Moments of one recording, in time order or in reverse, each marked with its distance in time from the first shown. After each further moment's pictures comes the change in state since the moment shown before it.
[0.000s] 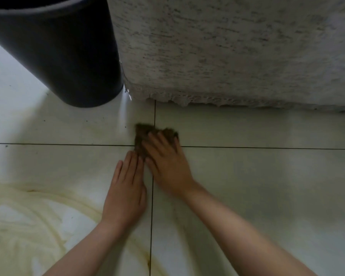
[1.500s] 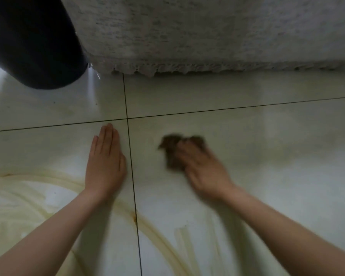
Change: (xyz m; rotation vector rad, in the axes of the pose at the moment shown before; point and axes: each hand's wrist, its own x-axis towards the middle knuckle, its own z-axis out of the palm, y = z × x) left_hand -0.005 0.002 -0.001 -0.087 0.018 -0.003; right_hand -0.164 0.067 -0.021 -0.158 -0.034 0.018
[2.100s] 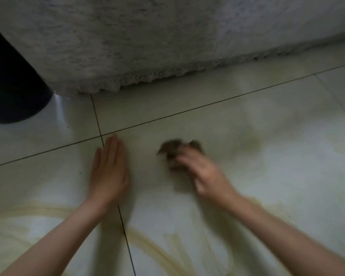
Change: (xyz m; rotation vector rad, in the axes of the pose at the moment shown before) left_hand 0.014 0.053 -0.016 0.106 -0.178 0.182; right_hand -0.043 -0.002 -0.041 0.392 0.149 0.195
